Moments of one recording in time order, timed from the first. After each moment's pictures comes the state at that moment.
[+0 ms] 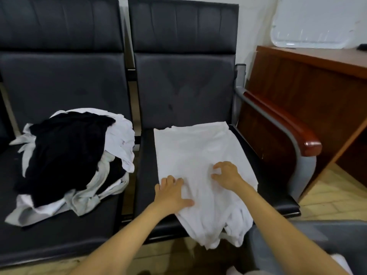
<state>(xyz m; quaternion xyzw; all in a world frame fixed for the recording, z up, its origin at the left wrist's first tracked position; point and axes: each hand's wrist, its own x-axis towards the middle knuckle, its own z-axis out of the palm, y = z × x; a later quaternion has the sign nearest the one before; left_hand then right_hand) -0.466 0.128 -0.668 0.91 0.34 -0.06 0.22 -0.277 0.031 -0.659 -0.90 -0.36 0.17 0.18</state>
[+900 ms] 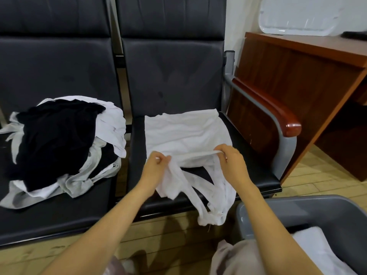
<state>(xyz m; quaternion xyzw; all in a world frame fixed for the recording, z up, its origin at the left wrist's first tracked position) -0.481 0.121 -0.646 0.68 0.38 0.26 0.57 -0.314 -0.033 -0.638 -0.83 -0.39 -0.03 0.39</state>
